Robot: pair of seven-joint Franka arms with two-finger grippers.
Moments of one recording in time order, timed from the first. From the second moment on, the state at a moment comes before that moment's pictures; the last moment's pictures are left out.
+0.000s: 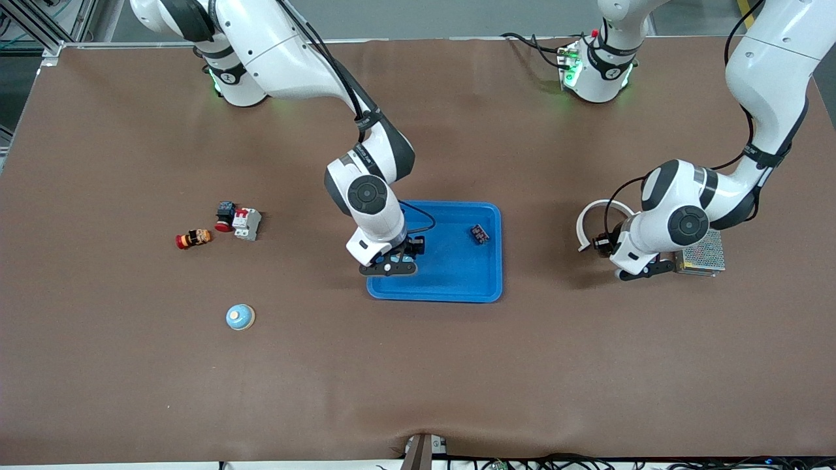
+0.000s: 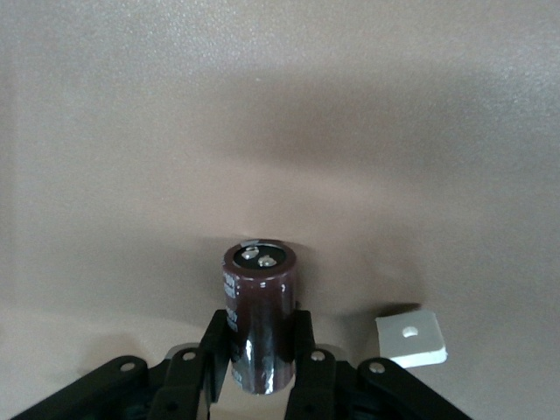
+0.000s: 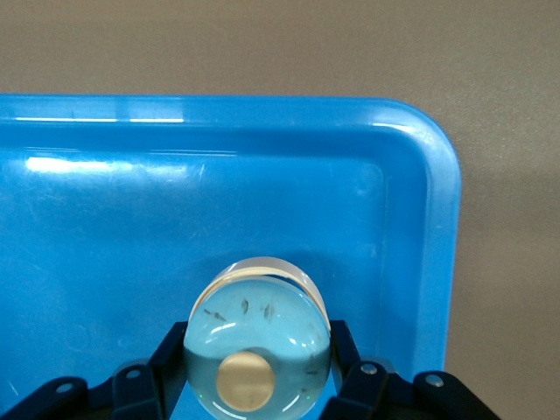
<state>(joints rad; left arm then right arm) 0.52 0.56 -0.63 -2.09 0.41 2.26 -0.58 0.77 0.78 -0.09 -1.52 0.19 2.37 0.58</state>
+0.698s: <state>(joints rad) 0.52 0.53 -0.74 -1.90 0.41 2.11 -0.65 0.77 0.81 -0.10 -1.52 0.18 2.39 0.58</state>
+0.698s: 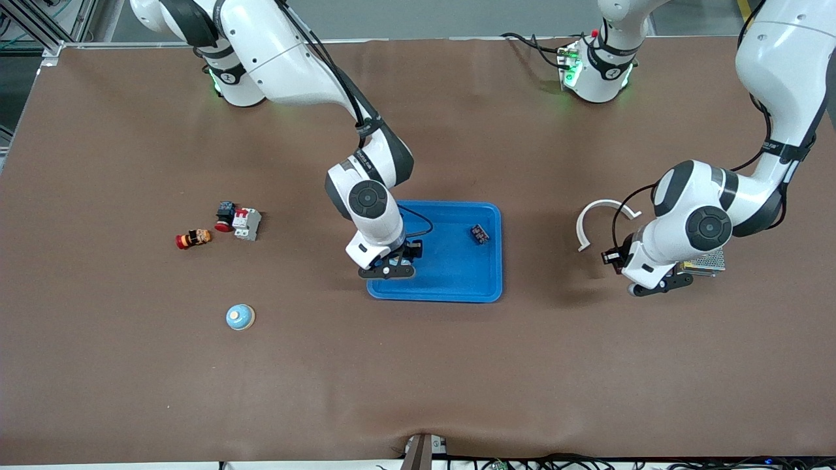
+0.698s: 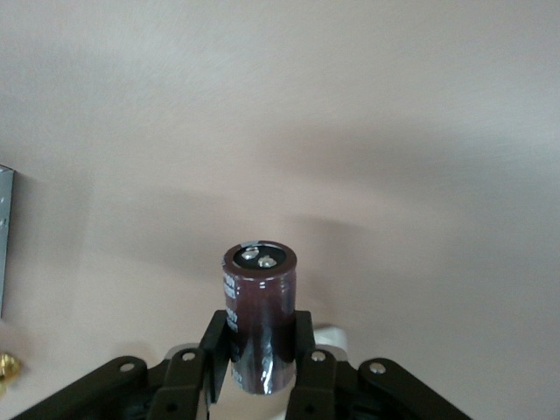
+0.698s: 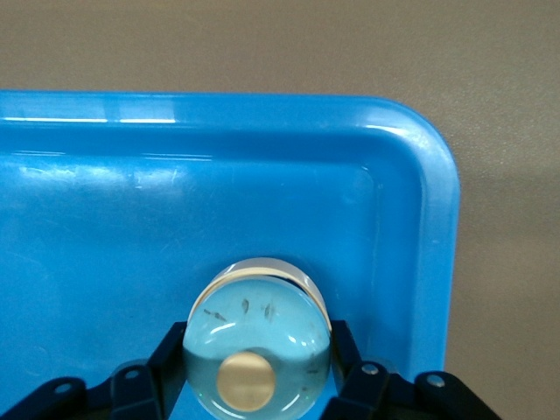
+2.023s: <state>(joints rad) -0.13 0.75 -0.55 -1.61 0.41 2.21 -1.71 0.66 0.62 -0.12 -1.47 0.17 2.09 0.36</state>
